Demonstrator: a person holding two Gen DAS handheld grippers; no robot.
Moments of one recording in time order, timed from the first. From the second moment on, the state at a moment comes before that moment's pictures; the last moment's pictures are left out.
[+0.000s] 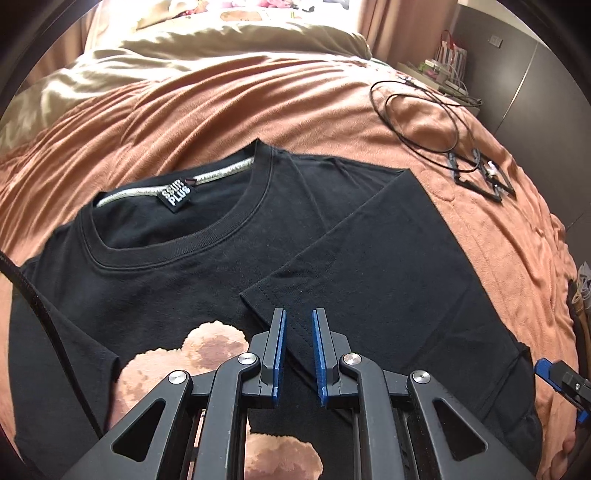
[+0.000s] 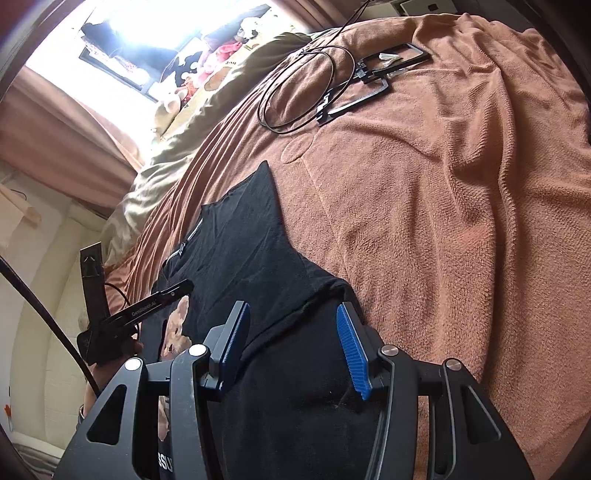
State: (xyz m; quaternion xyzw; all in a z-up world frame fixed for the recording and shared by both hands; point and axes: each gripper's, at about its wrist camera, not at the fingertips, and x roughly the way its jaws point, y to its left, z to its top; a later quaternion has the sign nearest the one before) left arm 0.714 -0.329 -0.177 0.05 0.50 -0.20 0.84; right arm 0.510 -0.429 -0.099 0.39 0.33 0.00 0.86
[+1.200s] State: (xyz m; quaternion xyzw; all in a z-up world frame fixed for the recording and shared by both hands) left arm 0.515 -0.126 0.007 -0.05 0.37 -0.14 0.91; right arm 0.377 -0.340 0.035 0.23 0.34 -0.03 0.91
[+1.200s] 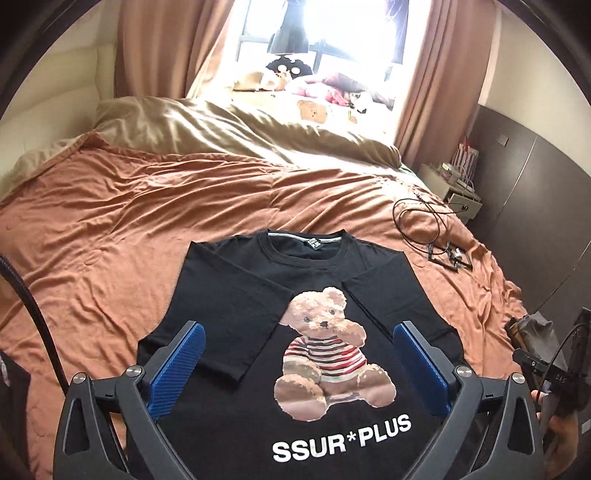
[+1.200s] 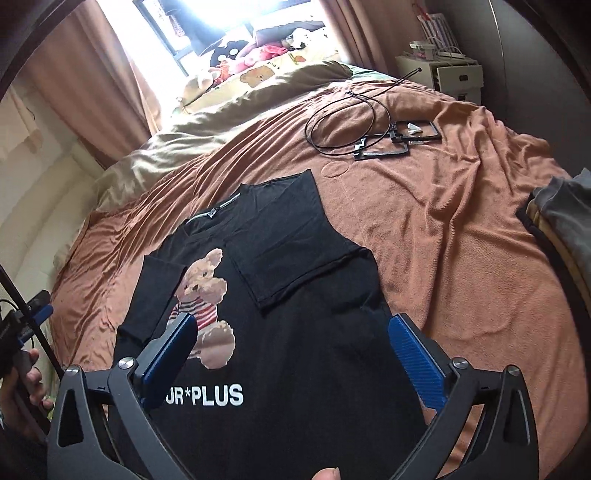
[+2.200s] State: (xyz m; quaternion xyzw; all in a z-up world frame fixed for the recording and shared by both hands) left arm 0.286 0.012 0.051 -0.05 0.30 -0.08 0.95; right arm 0.157 -0.273 0.093 0.08 0.27 -0.07 0.96
